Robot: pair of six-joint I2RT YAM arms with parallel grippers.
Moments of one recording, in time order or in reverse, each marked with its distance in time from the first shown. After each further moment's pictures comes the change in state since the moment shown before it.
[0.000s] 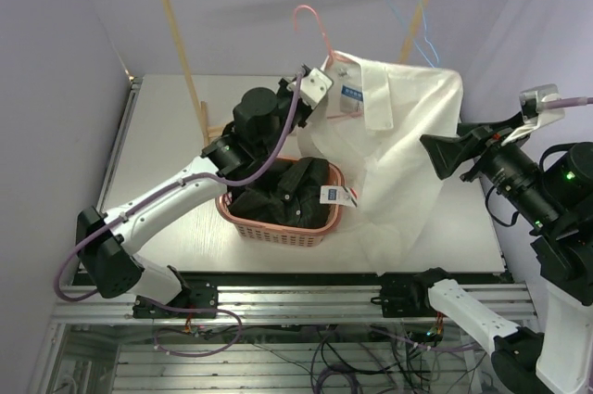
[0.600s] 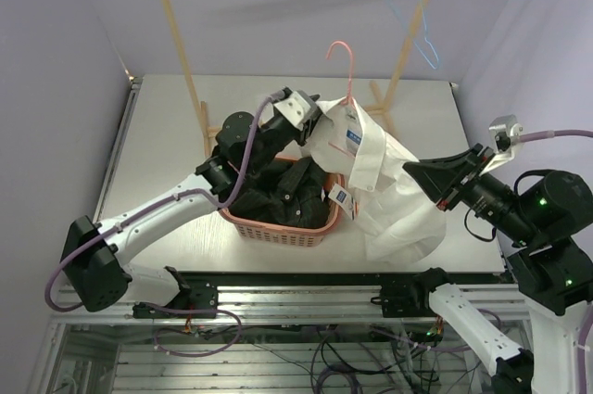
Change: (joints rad) left arm 0.011 -0.111 -0.223 0.264 0.229 -0.147; right arm 0.002 -0.200 -0.346 0.216 -0.295 0.132
